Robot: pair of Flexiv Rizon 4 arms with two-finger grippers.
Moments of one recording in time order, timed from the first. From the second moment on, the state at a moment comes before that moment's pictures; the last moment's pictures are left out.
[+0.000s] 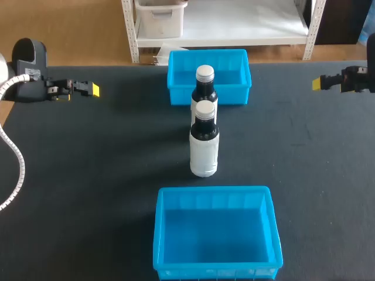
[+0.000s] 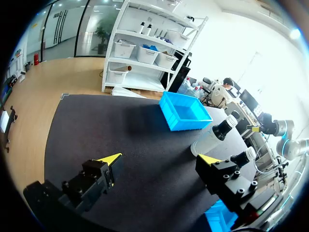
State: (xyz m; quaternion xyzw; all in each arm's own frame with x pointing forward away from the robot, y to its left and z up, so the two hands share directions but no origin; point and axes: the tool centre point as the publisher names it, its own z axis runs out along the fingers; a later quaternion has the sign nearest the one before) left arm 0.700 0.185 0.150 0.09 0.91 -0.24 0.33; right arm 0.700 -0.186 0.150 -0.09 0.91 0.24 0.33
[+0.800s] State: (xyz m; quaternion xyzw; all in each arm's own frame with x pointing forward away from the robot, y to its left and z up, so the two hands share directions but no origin) left arm 0.700 0.185 0.150 0.09 0.91 -0.24 0.33; right arm 0.699 -0.182 0.148 -0.19 0.90 0.21 0.32
